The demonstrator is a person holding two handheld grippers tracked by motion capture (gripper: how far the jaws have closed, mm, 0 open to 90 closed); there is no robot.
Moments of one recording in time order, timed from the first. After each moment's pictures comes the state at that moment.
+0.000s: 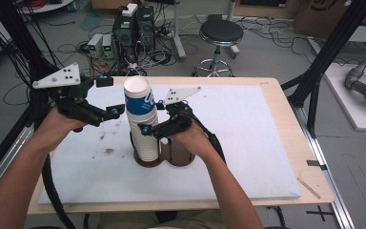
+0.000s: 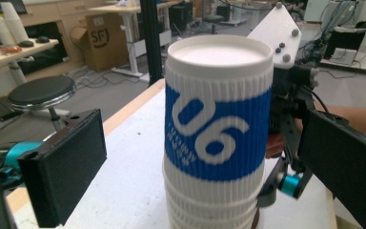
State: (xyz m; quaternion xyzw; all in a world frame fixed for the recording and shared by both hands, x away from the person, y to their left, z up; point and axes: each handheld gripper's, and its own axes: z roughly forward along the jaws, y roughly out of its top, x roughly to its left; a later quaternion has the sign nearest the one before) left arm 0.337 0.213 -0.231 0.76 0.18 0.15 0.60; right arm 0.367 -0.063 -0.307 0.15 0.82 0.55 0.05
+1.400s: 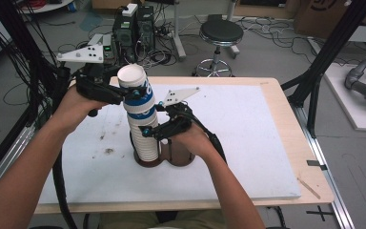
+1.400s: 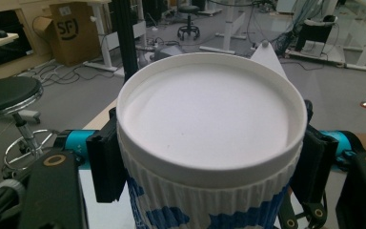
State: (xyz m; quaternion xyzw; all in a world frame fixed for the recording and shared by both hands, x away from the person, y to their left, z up) left arm 0.362 0.175 -0.197 0.78 0.15 0.11 0.60; right arm 0.367 -0.063 -0.310 0.15 0.83 0.53 0.05
